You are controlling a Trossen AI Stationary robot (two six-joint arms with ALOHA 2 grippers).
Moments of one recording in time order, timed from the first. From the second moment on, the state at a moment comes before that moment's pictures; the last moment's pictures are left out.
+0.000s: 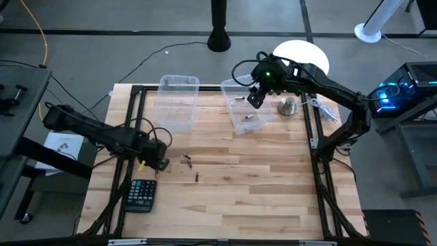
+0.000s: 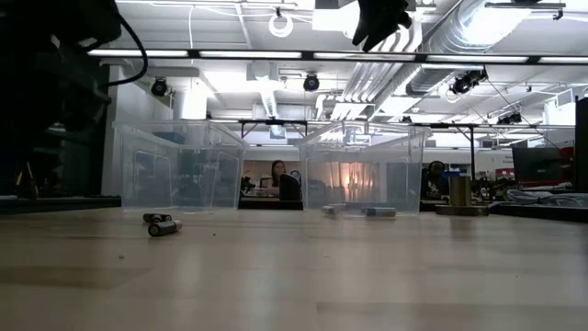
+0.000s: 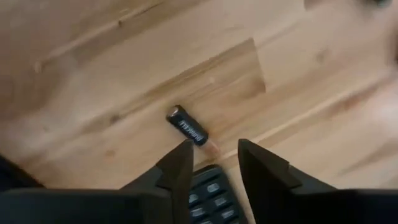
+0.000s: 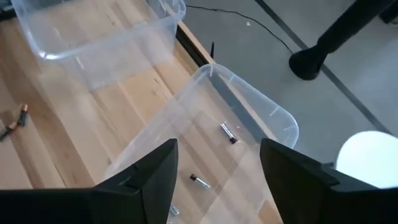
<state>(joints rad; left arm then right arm) -0.22 1.00 0.54 -0.88 0.18 -1.39 -0.34 1.55 1.84 -1.14 0.28 0.10</state>
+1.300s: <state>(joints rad) -0.32 1.05 0.61 -0.72 -0.31 -1.64 -0.34 1.55 1.83 -1.13 0.27 0.15</state>
